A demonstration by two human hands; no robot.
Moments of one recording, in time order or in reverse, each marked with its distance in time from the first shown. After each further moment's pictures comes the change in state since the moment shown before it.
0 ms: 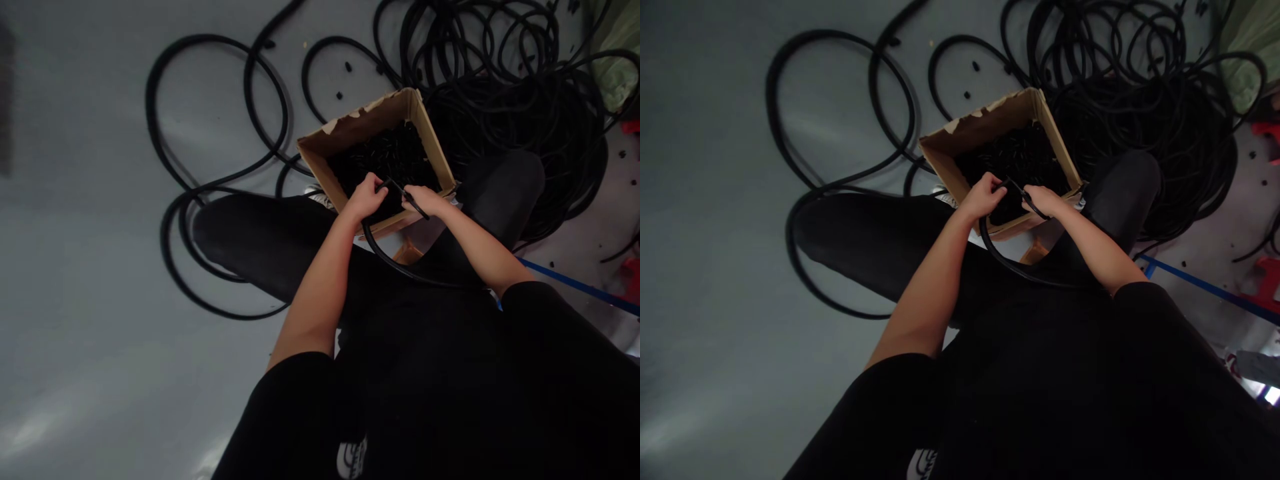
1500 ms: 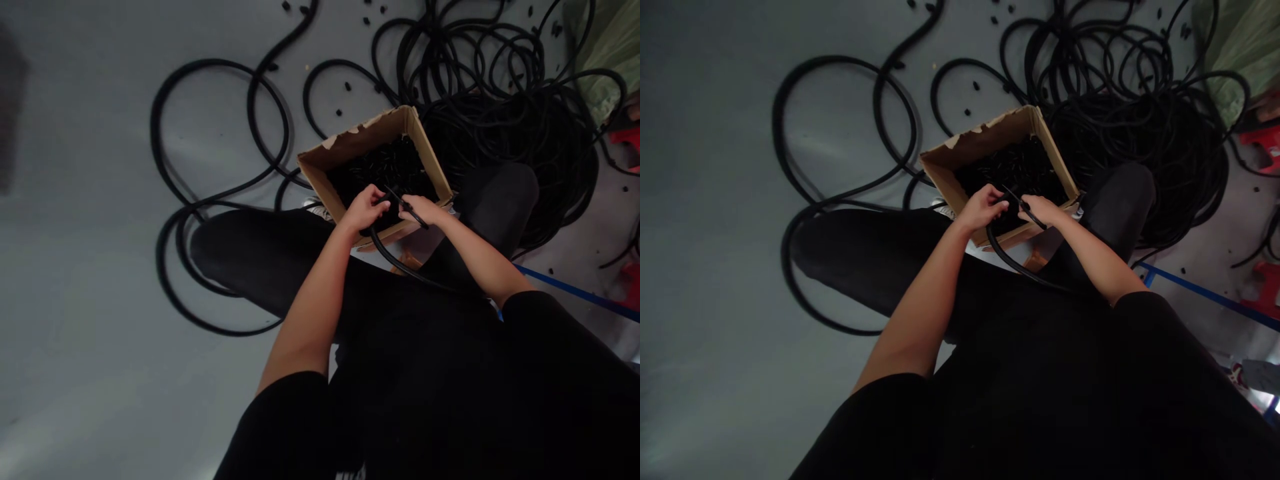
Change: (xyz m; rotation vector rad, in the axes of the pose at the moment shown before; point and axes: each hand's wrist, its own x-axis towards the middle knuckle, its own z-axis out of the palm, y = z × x) left_hand -0.001 0.002 0.004 -0.345 -0.141 0.013; right_hand 0.001 0.007 -0.002 0.132 0.040 -0.053
